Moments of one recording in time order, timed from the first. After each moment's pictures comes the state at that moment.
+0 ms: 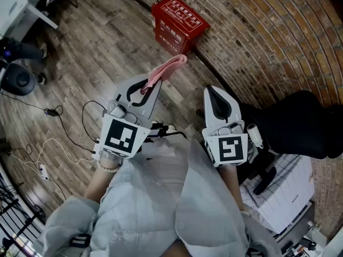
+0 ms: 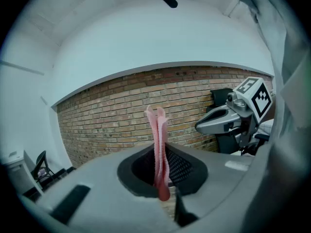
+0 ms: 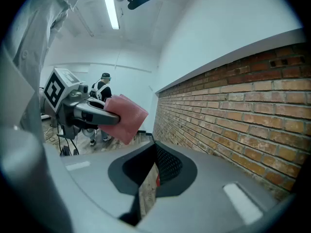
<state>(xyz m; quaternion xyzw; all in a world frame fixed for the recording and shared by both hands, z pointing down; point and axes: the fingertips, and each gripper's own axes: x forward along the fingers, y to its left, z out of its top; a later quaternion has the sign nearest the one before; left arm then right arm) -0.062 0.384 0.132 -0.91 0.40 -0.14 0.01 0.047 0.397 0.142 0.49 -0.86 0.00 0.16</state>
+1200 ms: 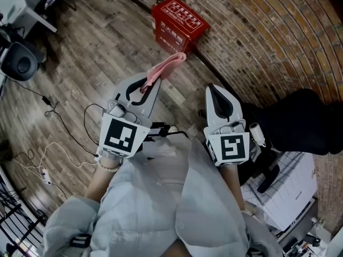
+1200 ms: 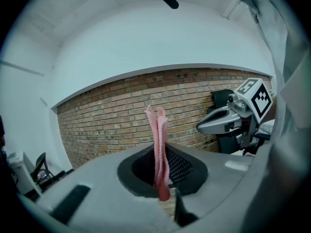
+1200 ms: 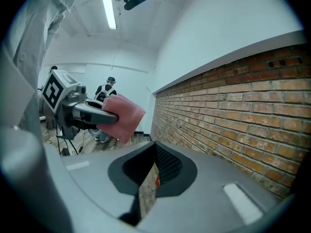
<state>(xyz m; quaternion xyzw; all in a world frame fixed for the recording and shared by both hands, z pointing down) -0.083 0.376 0.127 -0.91 0.39 -0.13 0.02 0.033 0.392 0.139 0.51 -0.85 0.00 0.15</state>
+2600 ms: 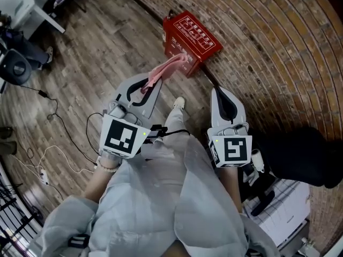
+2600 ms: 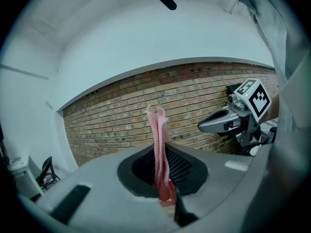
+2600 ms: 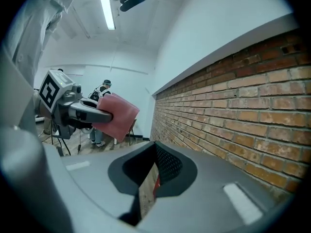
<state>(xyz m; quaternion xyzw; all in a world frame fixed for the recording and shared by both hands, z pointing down) -0.113 0.260 0.134 -0.89 0.43 -0.13 0.04 0.017 0.265 0.151 0.50 -0.85 -0.01 0.13</state>
